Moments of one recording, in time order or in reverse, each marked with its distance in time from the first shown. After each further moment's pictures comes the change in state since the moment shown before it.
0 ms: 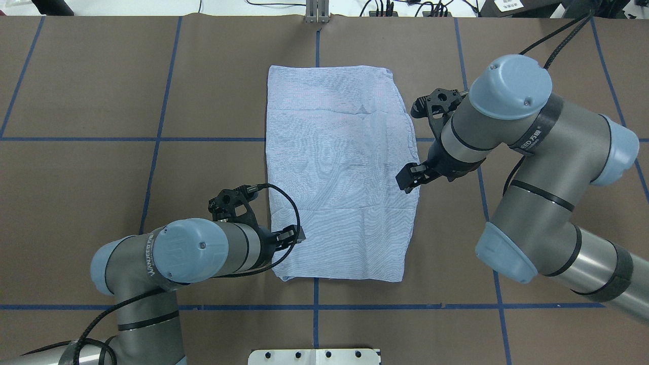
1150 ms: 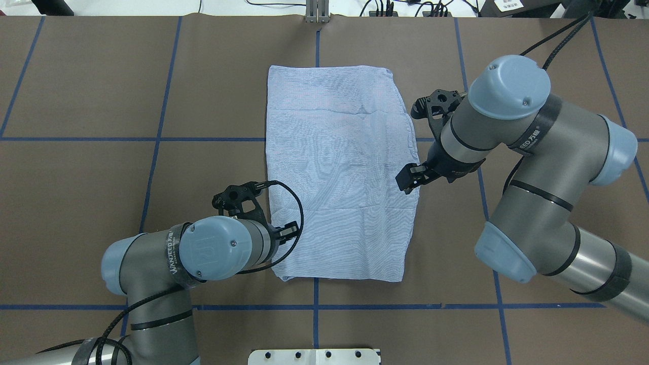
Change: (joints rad) left arm -0.001 -0.044 0.007 0.171 0.052 0.015; right arm -0.001 0.000 -0.006 0.000 0.005 0.004
